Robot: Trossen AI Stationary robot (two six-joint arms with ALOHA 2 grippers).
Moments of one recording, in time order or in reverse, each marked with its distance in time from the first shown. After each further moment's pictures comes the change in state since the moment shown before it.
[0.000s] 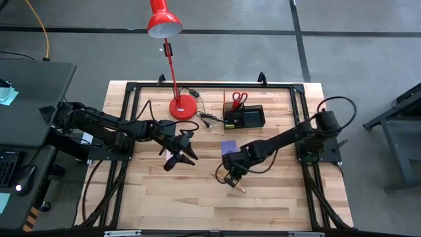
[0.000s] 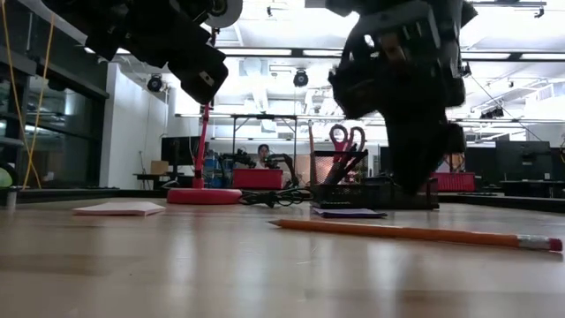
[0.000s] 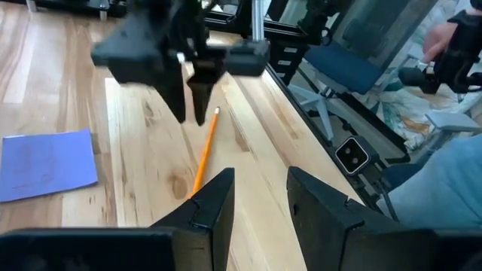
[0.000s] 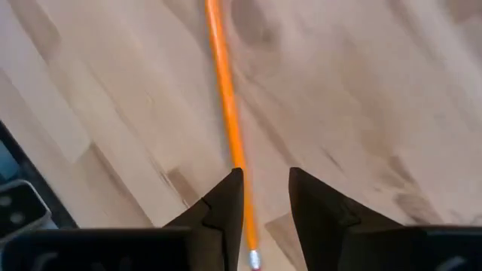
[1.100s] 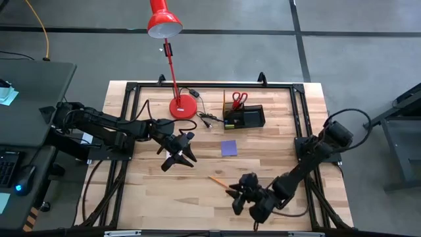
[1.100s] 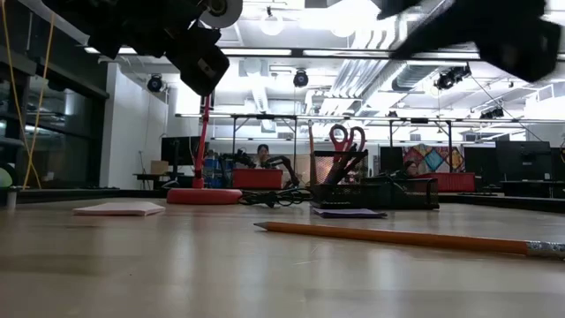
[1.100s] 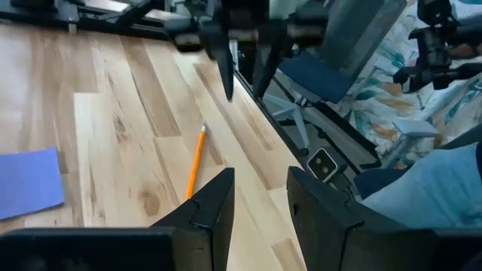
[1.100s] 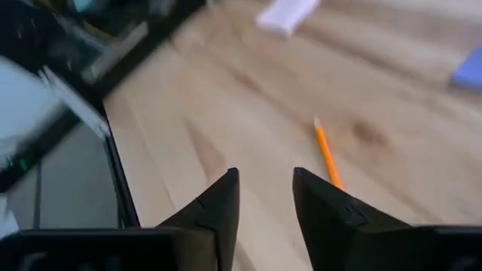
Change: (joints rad) left arm 0.001 -0.012 0.000 0.042 0.084 -0.034; right arm 0.478 -0.029 0.001 0.317 0.989 0.323
